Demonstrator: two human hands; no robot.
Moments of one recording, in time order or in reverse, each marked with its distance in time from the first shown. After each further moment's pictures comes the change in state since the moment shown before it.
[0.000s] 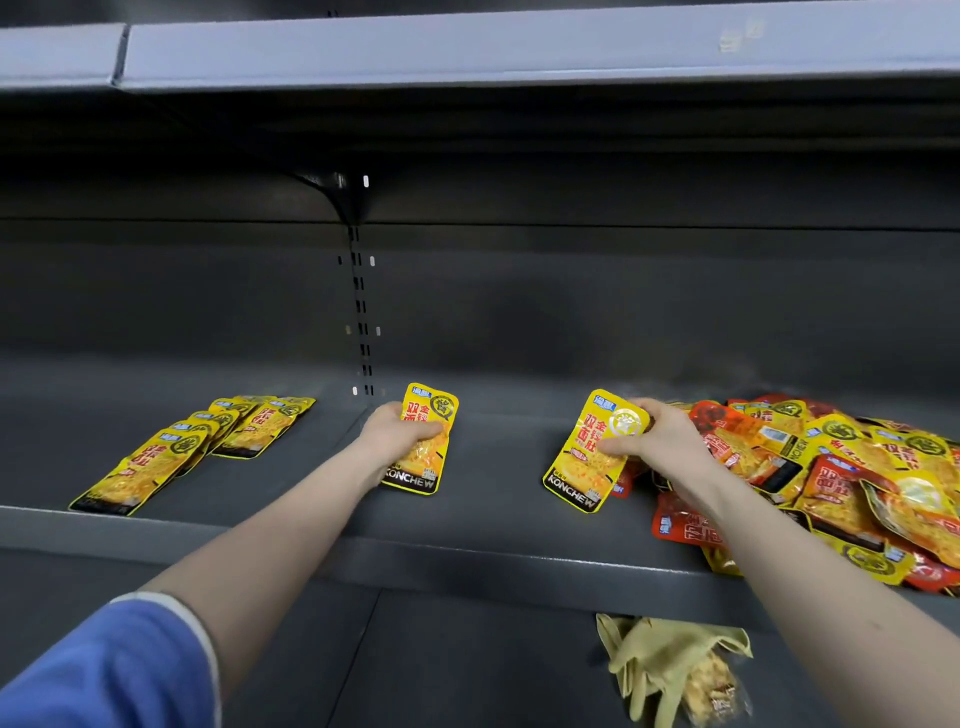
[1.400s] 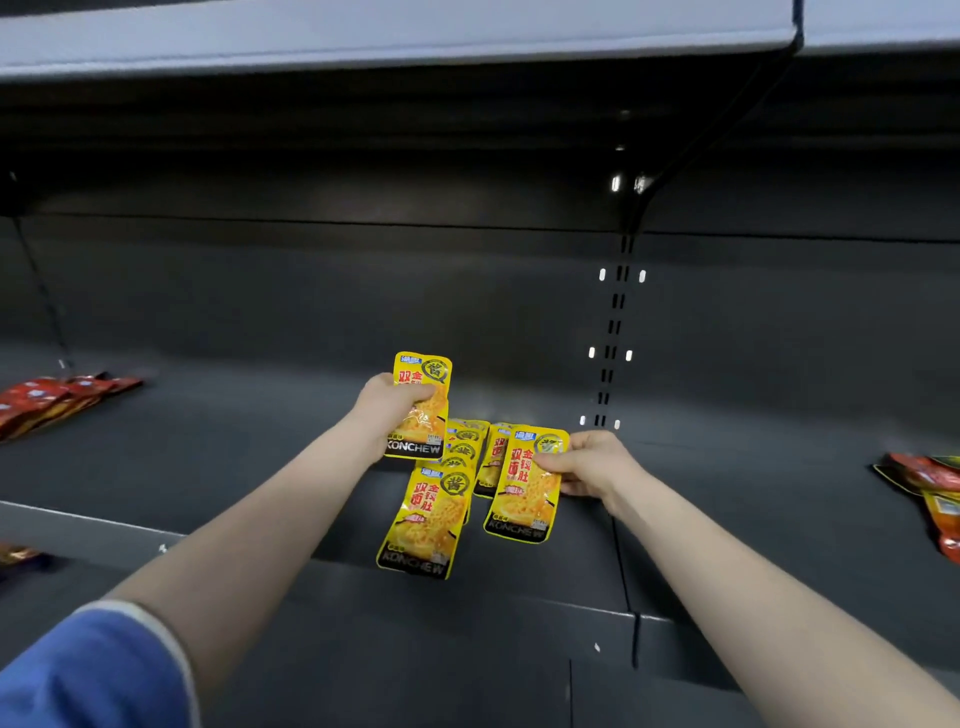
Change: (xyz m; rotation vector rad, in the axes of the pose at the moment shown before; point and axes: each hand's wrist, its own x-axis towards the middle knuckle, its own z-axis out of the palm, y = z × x) left_hand 0.101 -0.063 -0.311 -0.229 0.121 -0.015; right_hand 0.045 -0.122 0.377 0.235 -0.255 0.254
